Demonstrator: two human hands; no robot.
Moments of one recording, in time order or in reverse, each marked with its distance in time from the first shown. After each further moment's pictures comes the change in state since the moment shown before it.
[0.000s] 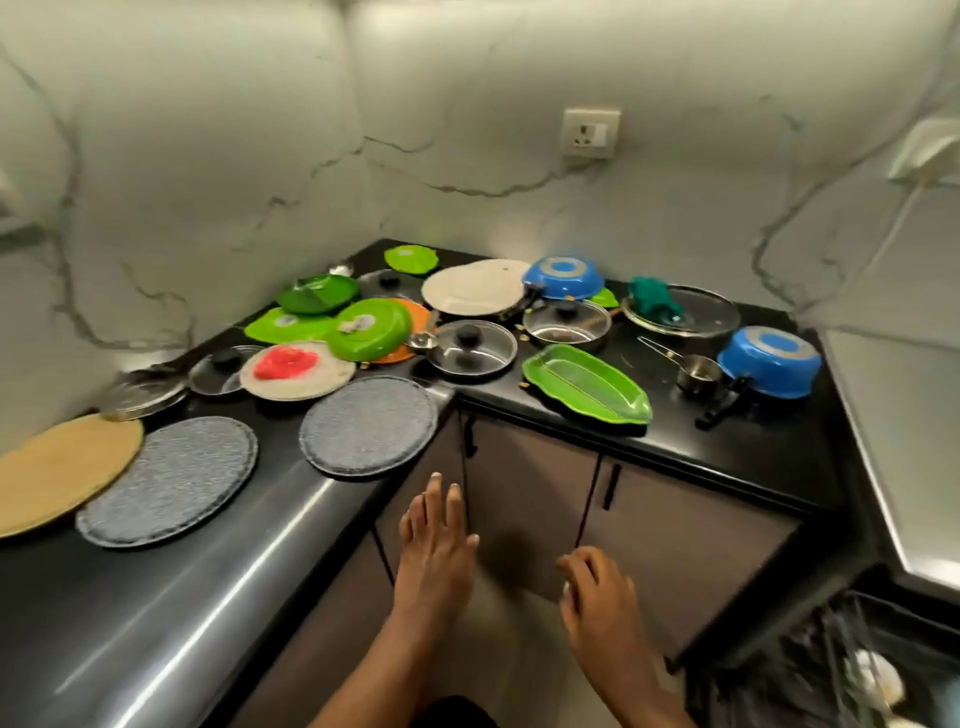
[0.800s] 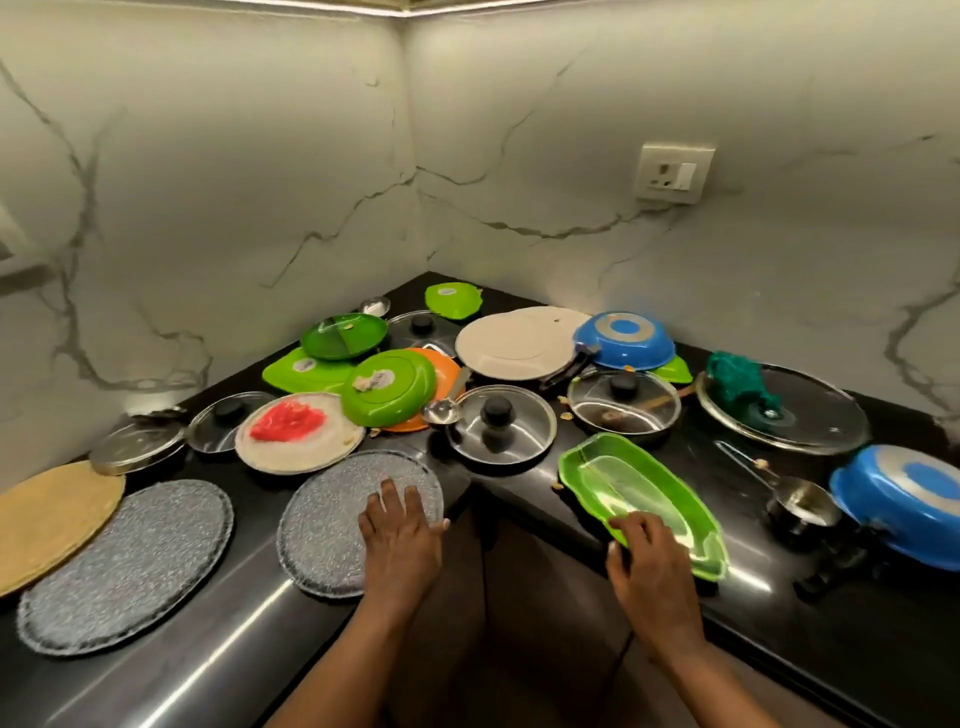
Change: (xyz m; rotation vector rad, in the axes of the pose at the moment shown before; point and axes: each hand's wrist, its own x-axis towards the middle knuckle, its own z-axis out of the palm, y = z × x) left_hand 0.187 -0.048 0.029 0.087 -0.176 -0.456; right_hand 0.247 0.093 0.017 -0.005 0.140 -0.059
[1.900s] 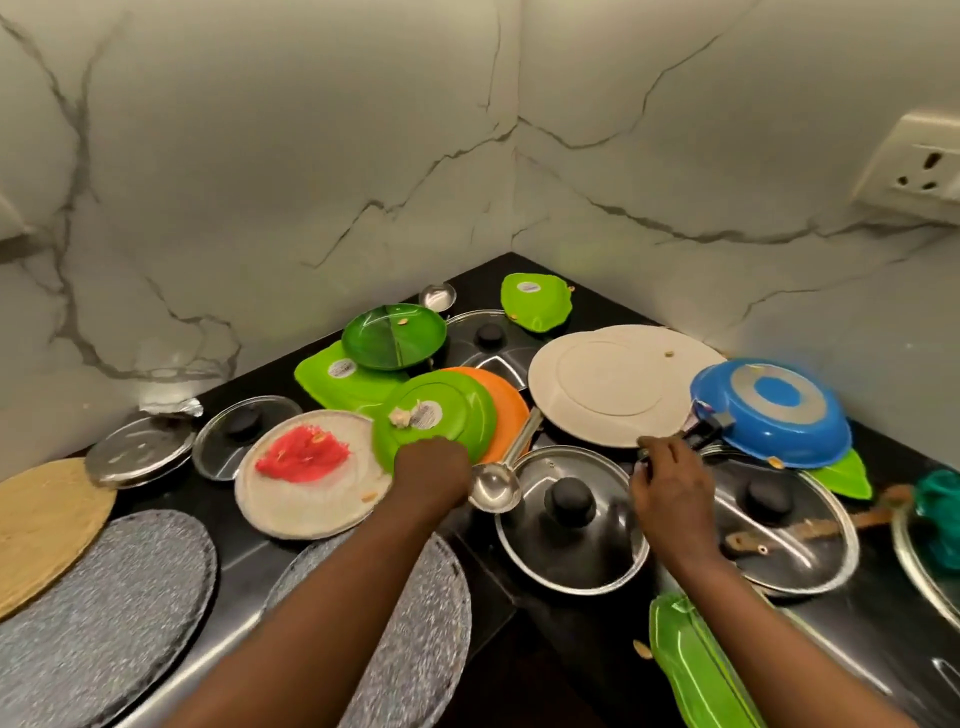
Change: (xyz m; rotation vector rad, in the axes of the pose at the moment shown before) left_hand 0.220 0.018 -0.078 0.237 -0.313 -0.013; right_hand 0.263 -0.028 0.125 0.029 -0.094 -0.073
